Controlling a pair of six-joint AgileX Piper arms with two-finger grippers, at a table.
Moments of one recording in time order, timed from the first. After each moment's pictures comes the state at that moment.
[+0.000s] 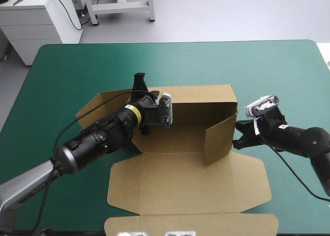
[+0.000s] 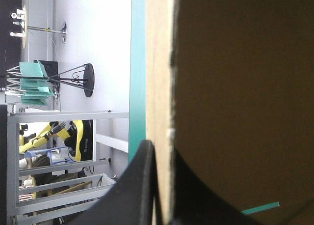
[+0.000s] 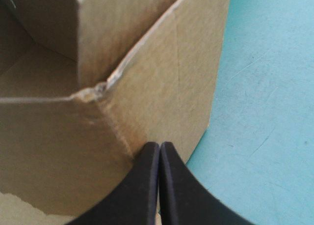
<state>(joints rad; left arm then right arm) -0.79 1.42 -1.09 0.78 0.37 0.39 0.00 1.11 -0.75 0.86 0.65 -1.04</state>
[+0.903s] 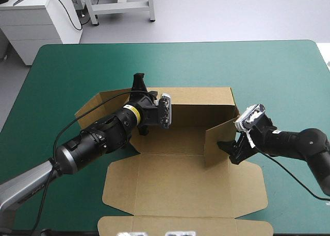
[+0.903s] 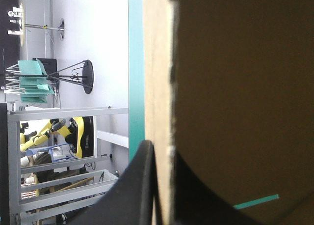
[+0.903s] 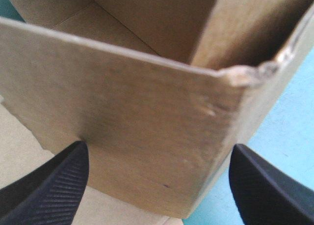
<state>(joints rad) -0.79 1.42 -1.09 0.76 0.40 0.44 0.02 1.13 -0.73 0.92 0.78 -1.27</state>
